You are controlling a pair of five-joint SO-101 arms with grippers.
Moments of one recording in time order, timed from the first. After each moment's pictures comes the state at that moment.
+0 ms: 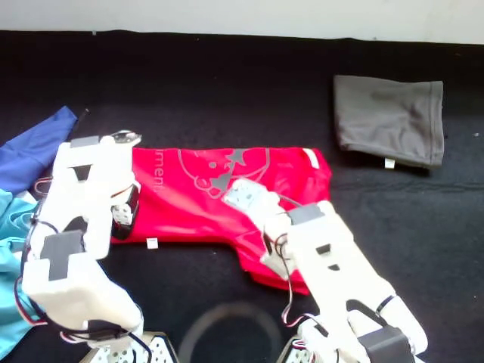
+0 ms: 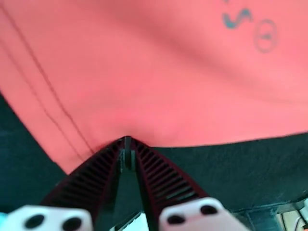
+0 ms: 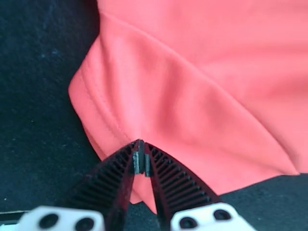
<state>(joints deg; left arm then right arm) -18.3 12.8 22.6 74.1 -15.3 -25.0 -24.6 53.4 64.0 33.6</state>
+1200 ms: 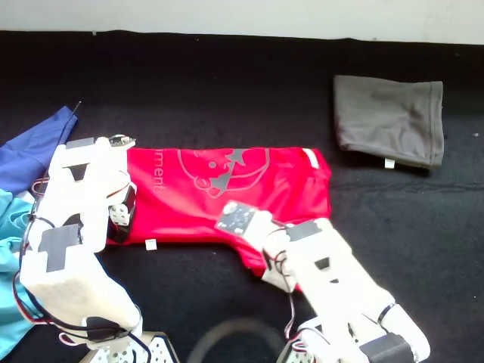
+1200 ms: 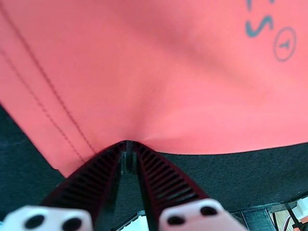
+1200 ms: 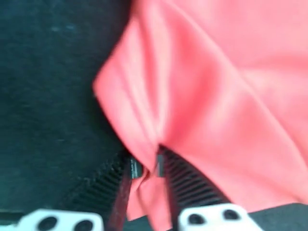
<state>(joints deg) -20.3 18.6 21.0 73.0 -15.2 -24.9 -24.6 64.8 54.4 43.3</state>
